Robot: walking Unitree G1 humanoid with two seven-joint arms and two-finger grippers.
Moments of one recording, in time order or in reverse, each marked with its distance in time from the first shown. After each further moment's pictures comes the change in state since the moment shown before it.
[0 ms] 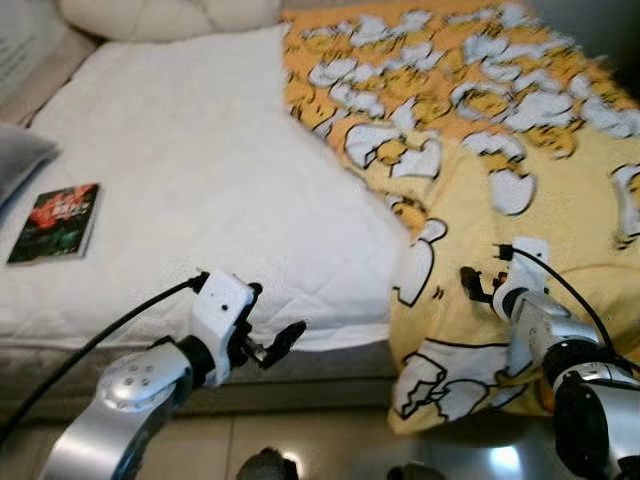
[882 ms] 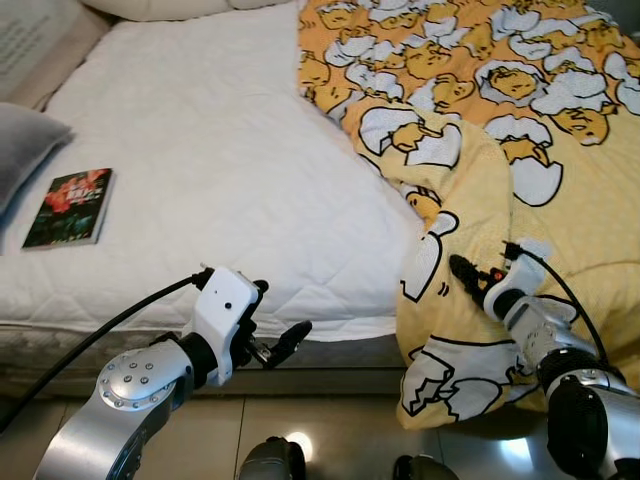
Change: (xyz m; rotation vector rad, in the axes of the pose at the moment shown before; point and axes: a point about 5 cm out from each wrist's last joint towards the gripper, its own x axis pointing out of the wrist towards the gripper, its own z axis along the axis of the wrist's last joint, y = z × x) left arm 0.001 -0.004 0.009 0.013 -0.008 -0.022; right arm -0.001 0.011 -0.003 0.212 -0.113 0.212
